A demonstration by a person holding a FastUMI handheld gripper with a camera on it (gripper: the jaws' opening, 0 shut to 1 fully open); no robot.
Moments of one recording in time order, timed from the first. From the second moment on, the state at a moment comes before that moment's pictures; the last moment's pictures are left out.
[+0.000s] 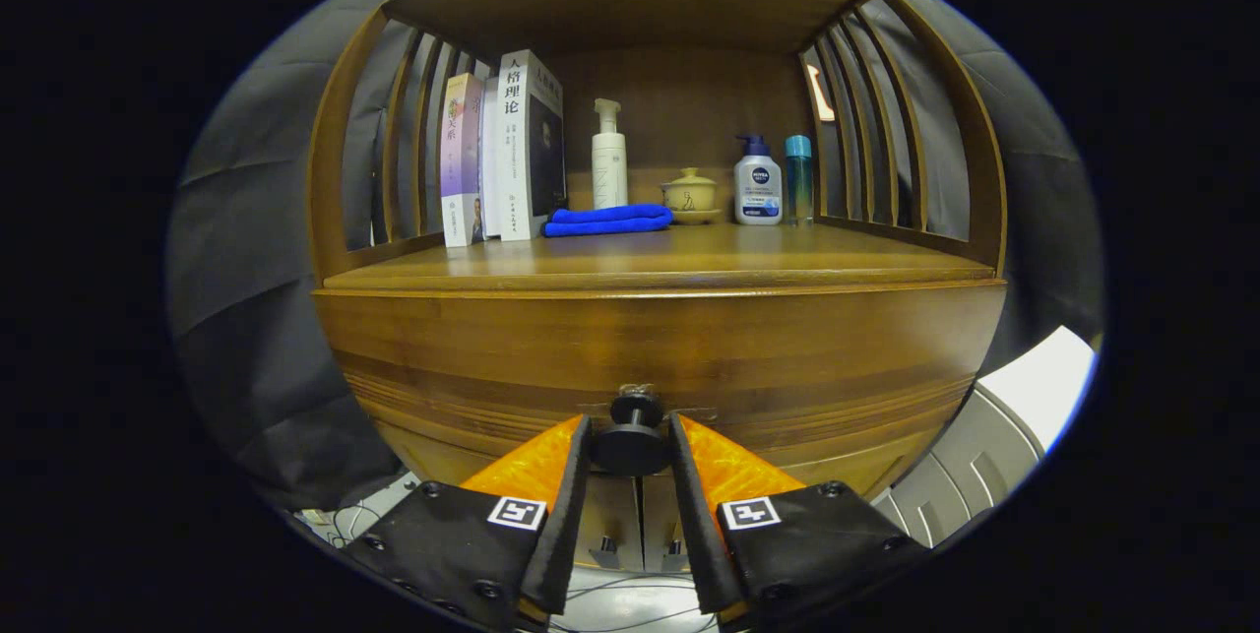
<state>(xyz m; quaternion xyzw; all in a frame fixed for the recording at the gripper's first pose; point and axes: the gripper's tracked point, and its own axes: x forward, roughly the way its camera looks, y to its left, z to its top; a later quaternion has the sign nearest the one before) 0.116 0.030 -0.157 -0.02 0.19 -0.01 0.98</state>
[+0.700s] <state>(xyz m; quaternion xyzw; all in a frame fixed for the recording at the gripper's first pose) 0.093 0.031 -0.160 0.00 0.21 -0.02 0.98</state>
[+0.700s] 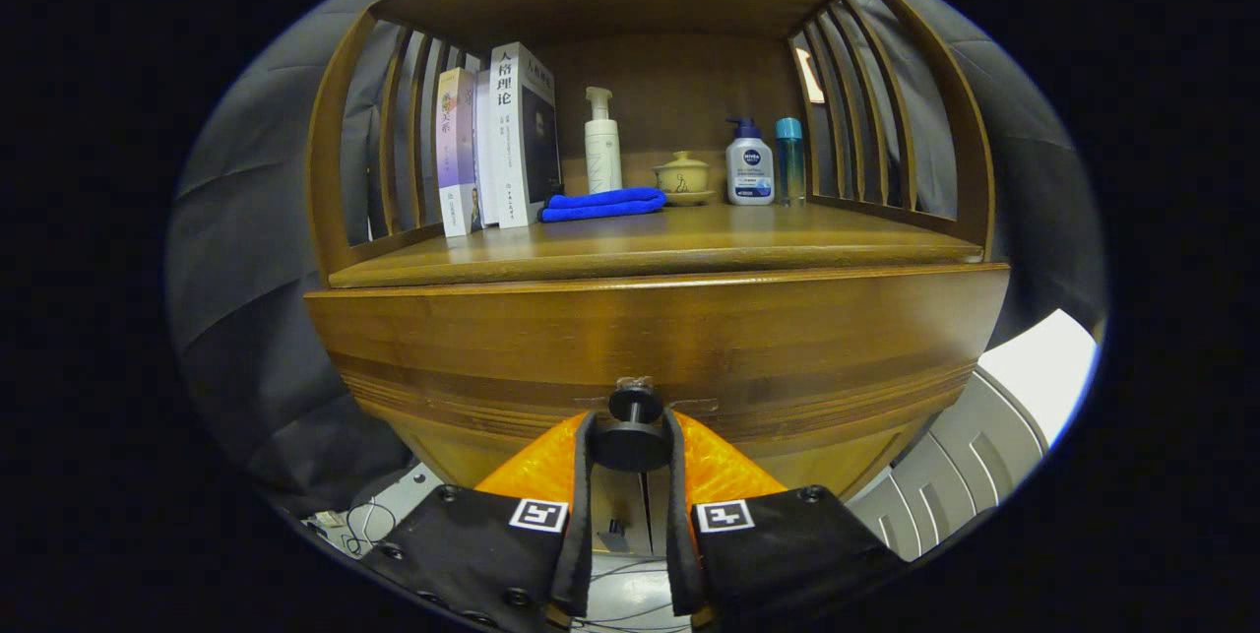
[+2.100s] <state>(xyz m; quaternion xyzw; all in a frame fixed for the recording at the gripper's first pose) -0.023 0.043 -0.158 -0.02 0.25 0.01 0.97</state>
